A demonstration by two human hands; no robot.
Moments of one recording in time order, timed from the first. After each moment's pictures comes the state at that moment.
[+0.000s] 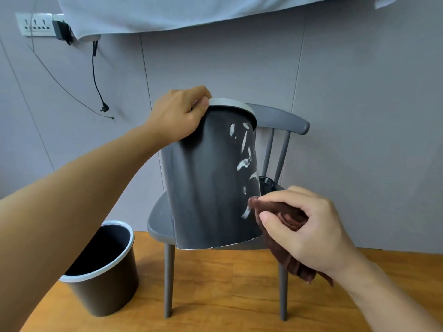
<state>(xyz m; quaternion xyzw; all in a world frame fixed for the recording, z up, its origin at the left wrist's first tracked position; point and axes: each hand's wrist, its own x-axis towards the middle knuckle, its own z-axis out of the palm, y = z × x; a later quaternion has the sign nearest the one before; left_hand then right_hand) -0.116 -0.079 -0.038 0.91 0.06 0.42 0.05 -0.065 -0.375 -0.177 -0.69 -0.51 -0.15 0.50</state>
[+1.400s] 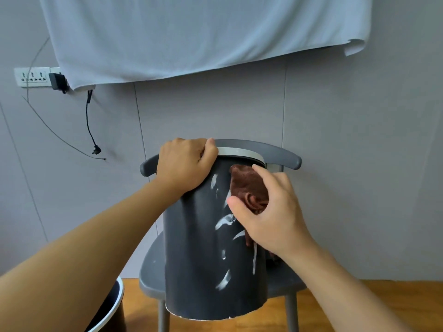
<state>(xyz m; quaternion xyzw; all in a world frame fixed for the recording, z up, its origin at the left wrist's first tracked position) -0.086 -0.094 -0.045 0.85 0.07 0.52 -0.02 -0.031 -0.291 -0.130 -0.71 -0.40 -0.21 0.53</state>
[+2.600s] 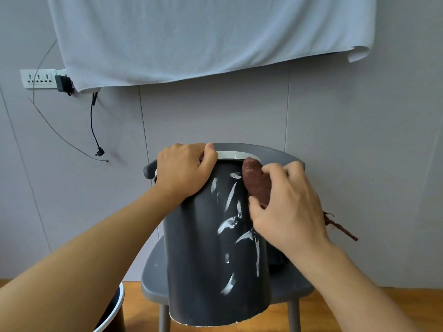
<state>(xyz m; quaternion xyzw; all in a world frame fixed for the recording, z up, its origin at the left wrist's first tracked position) -0.092 -0.088 -0.049 0.84 0.10 0.54 0.00 -0.043 -0.297 -0.101 -0.80 -0.35 -0.36 0.32</state>
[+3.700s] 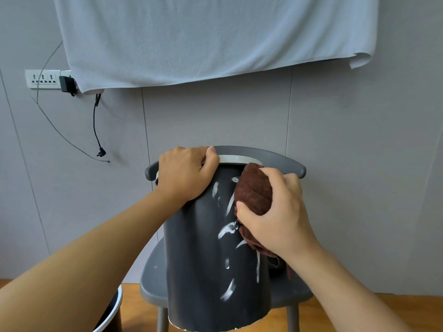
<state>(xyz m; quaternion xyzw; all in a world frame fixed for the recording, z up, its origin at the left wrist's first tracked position) -0.096 -0.089 -0.050 0.83 0.10 0.54 -0.01 -0.030 -0.284 -0.120 -0.73 -0.40 -0.29 0.47</state>
